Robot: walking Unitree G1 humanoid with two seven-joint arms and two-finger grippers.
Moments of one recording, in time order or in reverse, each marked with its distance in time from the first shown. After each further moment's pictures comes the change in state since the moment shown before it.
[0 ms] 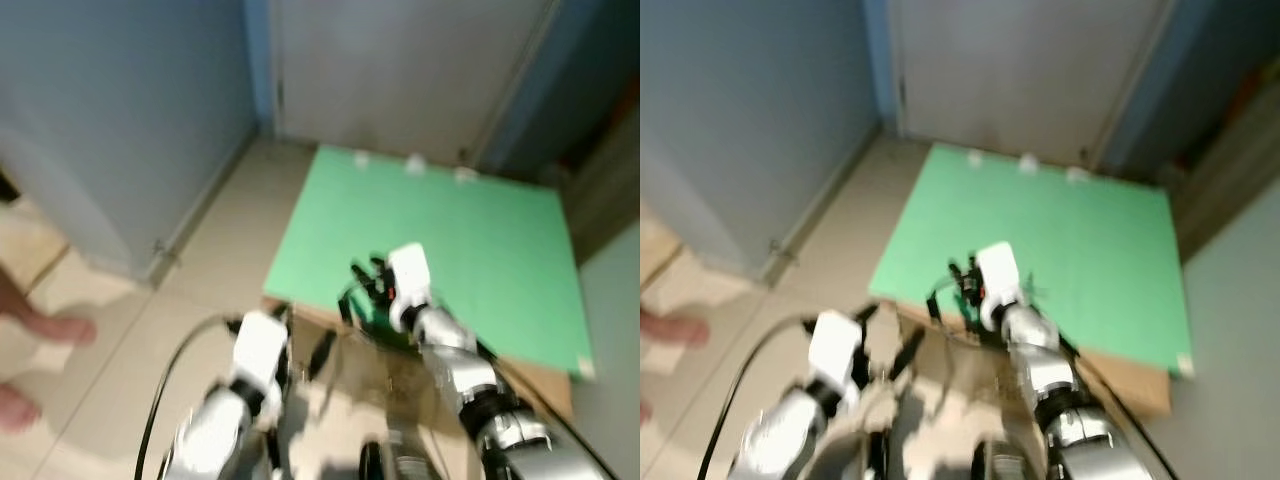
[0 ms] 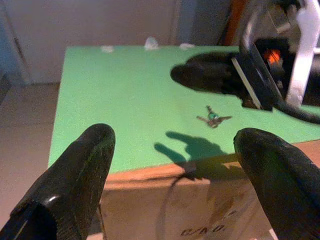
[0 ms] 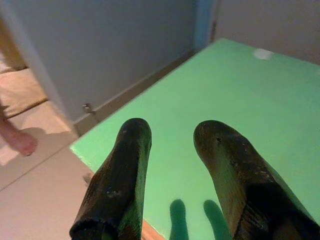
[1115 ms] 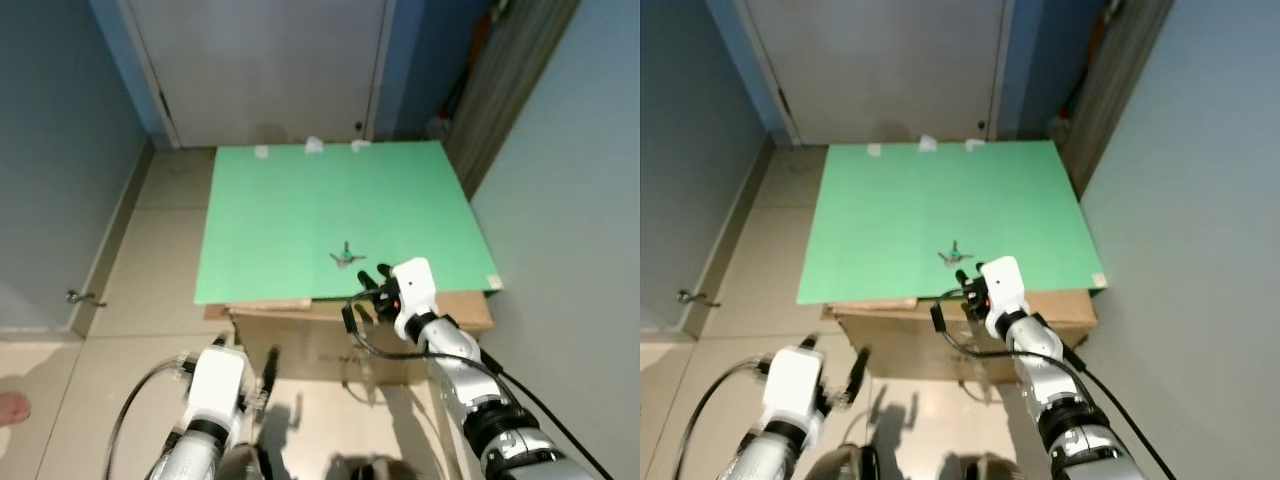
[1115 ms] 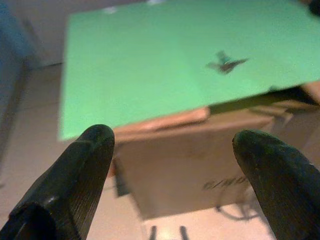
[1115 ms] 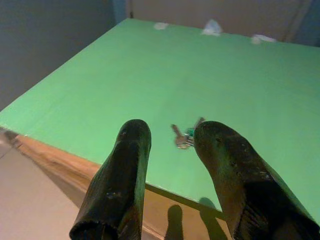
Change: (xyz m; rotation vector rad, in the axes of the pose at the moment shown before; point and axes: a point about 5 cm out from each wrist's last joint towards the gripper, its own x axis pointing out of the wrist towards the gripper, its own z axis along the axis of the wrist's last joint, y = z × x) left arm -0.059 0.018 -0.046 0.049 0.154 0.377; right arm -0.008 0.004 -0.011 -0.047 0.016 -0.023
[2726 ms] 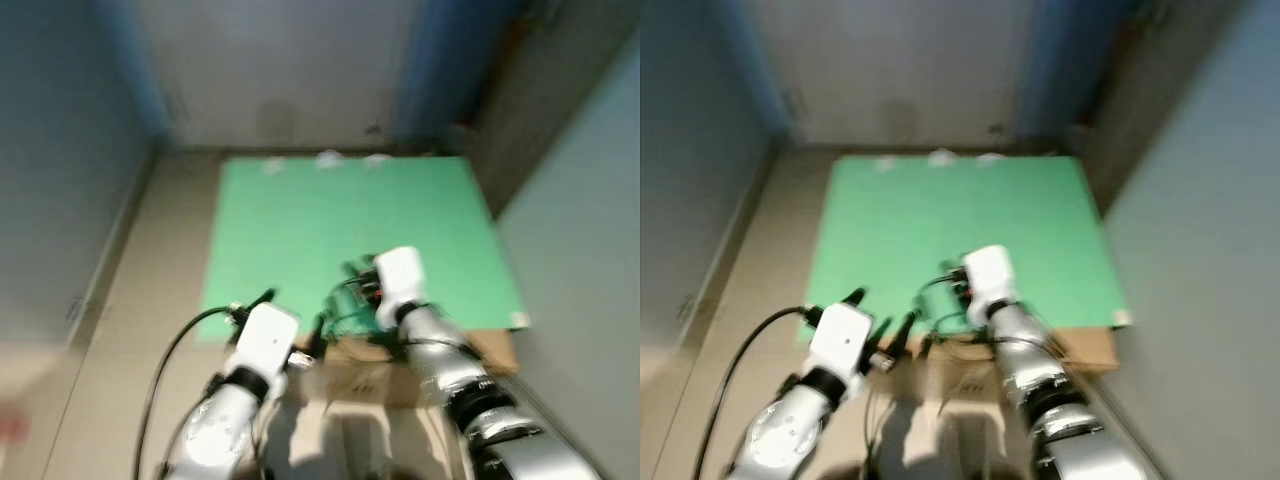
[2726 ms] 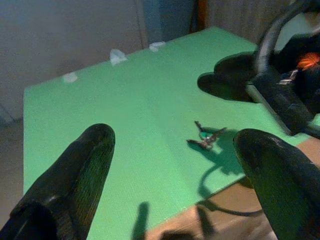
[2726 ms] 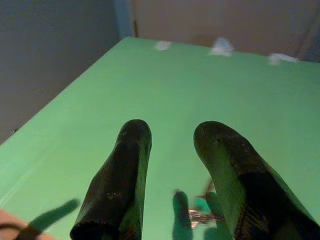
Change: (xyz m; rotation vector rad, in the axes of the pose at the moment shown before) left arm 0.039 -0.031 0.067 0.120 -0.116 -0.194; right arm 0.017 0.019 0.009 0.028 -0.011 0.031
